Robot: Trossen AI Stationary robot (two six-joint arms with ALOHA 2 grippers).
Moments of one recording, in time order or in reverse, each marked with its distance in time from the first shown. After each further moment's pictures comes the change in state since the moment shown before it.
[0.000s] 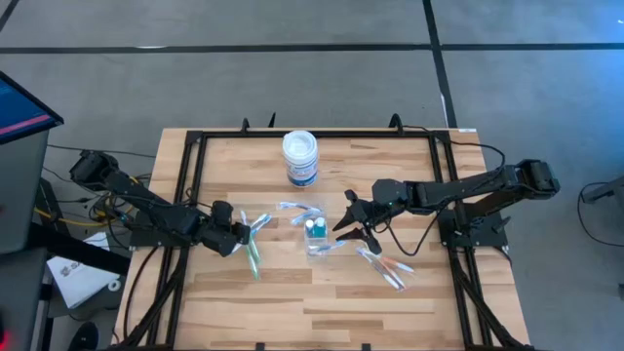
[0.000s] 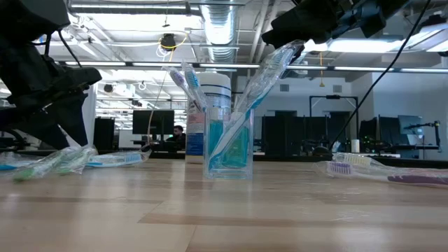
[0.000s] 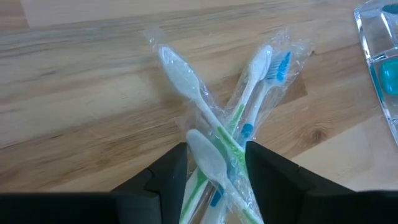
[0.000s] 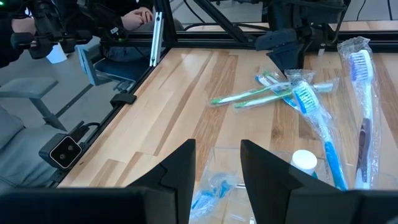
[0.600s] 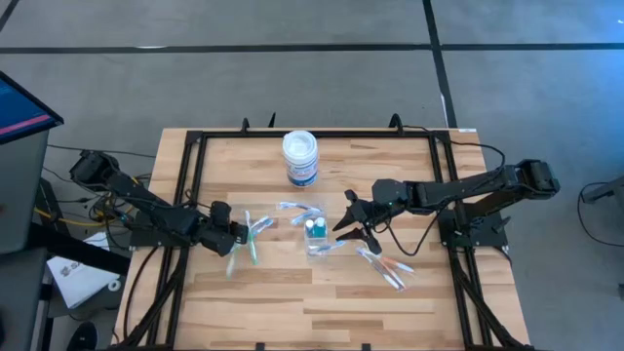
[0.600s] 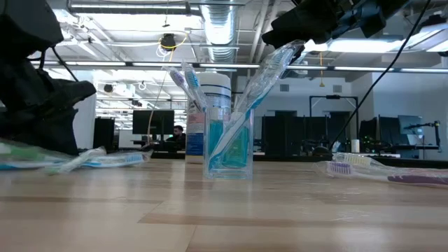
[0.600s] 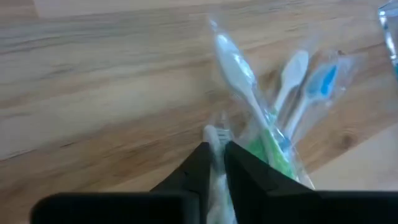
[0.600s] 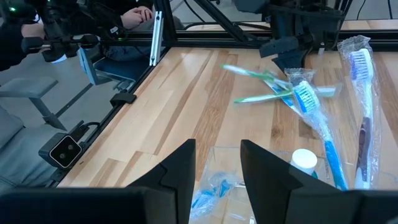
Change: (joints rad) left arm 0.000 0.000 -0.100 0.108 -0.016 -0.003; right arm 0.000 0.000 0.000 -0.002 0.000 0.000
